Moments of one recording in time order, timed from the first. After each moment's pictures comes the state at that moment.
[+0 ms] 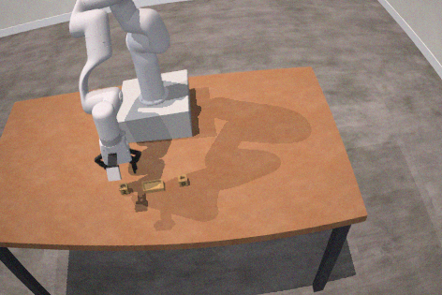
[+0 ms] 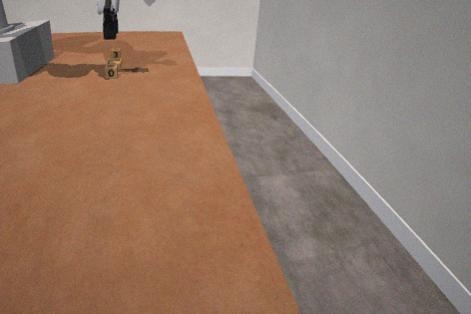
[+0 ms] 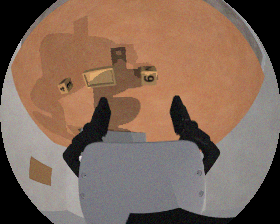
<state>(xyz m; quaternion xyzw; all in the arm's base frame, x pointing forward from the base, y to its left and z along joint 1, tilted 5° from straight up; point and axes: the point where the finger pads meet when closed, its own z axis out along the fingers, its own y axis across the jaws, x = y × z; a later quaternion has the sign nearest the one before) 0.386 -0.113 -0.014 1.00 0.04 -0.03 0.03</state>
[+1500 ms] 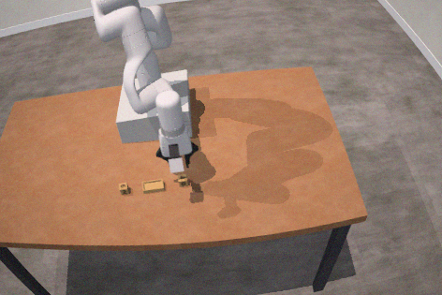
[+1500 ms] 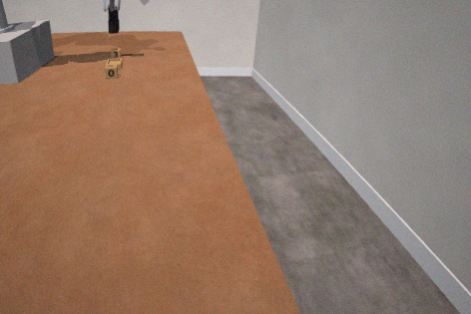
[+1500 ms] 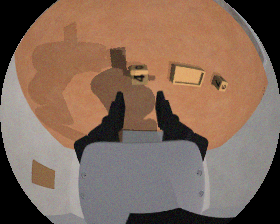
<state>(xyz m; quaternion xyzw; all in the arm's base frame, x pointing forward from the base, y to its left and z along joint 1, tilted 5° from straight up) 0.362 0.088 -0.034 1.00 0.04 -0.03 0.03</state>
